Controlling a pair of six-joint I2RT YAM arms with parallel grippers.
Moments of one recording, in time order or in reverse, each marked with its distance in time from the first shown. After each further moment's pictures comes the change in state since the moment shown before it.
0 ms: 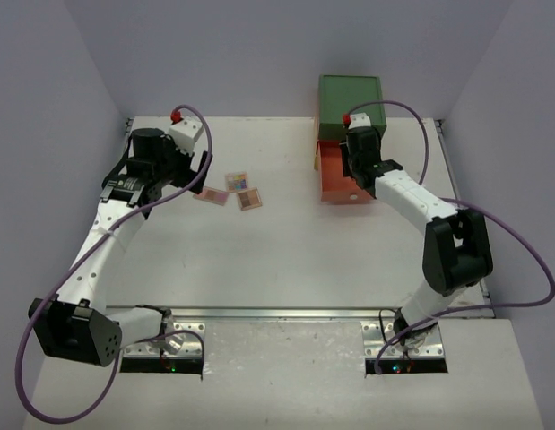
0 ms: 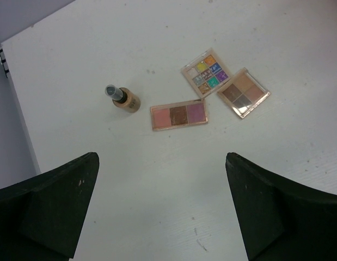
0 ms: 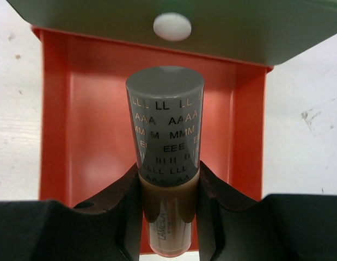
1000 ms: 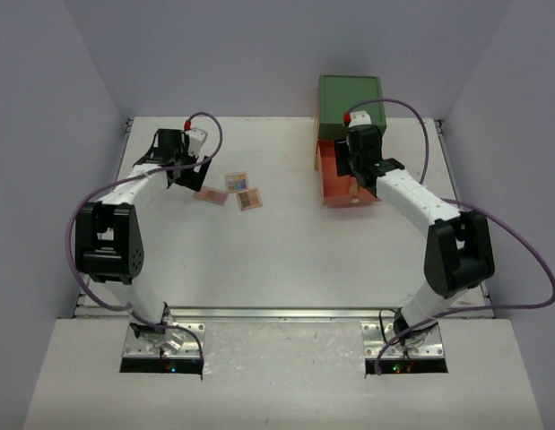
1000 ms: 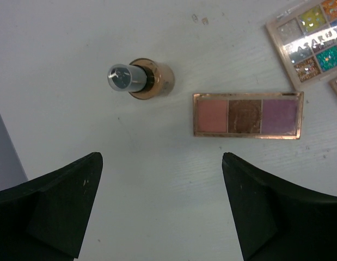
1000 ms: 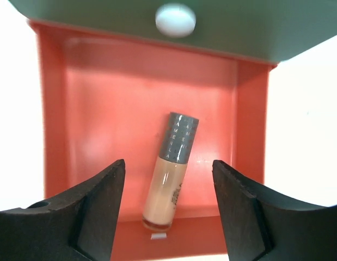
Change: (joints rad) left arm 0.097 0.496 0.016 0.190 -0.147 0.066; right arm -0.004 0.027 0.015 -0.027 0.006 0.003
